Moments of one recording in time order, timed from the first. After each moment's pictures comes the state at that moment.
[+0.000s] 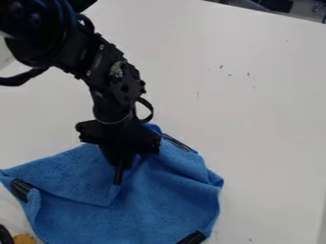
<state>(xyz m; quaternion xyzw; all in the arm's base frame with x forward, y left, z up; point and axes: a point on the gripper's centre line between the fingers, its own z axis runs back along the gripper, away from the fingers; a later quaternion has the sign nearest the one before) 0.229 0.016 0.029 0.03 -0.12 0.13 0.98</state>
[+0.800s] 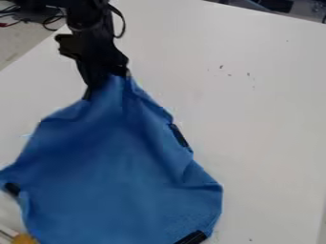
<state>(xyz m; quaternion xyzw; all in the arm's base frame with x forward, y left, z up) 0.296 0.107 0.091 0.08 -0.13 0.01 0.99</state>
